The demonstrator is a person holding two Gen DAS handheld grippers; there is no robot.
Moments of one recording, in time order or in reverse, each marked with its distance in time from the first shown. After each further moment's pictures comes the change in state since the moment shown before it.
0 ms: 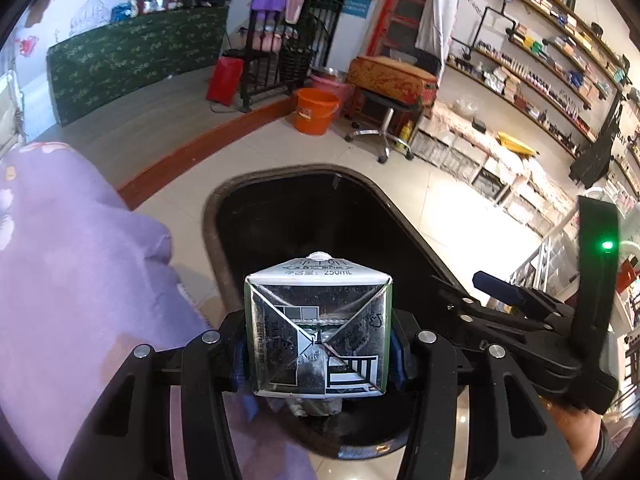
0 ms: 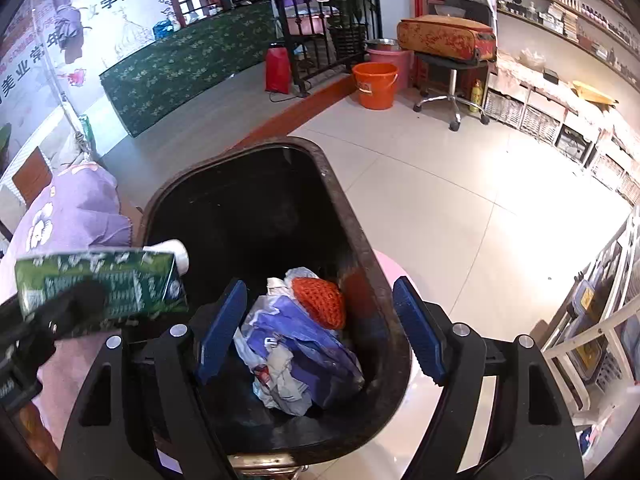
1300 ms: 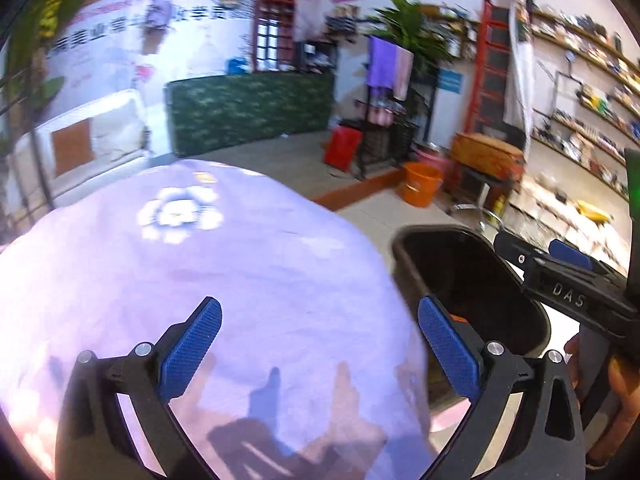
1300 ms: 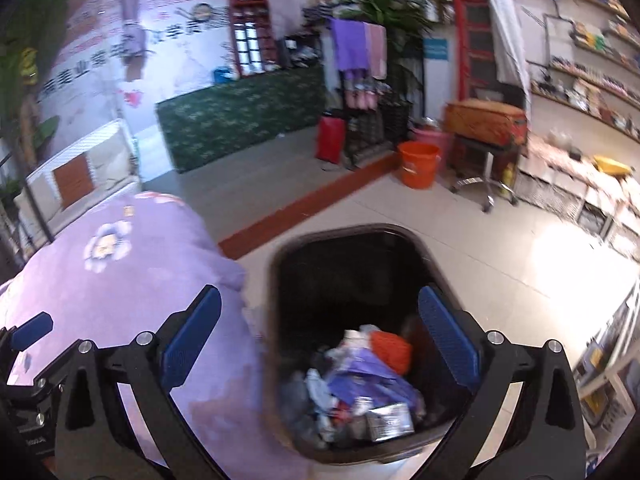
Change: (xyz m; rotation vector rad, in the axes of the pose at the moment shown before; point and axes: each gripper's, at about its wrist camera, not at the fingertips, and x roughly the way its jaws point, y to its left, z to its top) left arm -0.159 0.078 -0.070 -0.152 -0.300 0.391; right arm -0.098 0.128 -0.022 -0.174 -0.297 0.127
